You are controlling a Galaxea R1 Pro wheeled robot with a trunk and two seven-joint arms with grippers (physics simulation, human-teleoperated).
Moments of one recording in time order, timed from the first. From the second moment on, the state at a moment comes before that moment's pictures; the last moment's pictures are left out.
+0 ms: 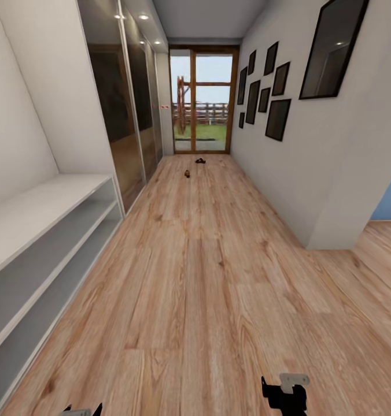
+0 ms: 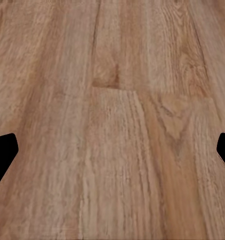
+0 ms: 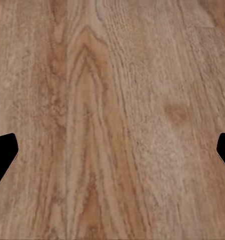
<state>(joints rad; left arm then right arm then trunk) -0.19 0.13 0.41 -0.33 -0.05 -0.56 -0.41 -0.48 -0.02 -0.21 -0.03 0.23 -0.48 -0.11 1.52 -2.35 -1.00</state>
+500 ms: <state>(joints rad) -0.19 0.13 0.41 -0.33 -0.05 -0.56 -0.41 -0.48 -0.02 -0.21 -0.03 0.23 -0.48 -0.11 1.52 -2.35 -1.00</state>
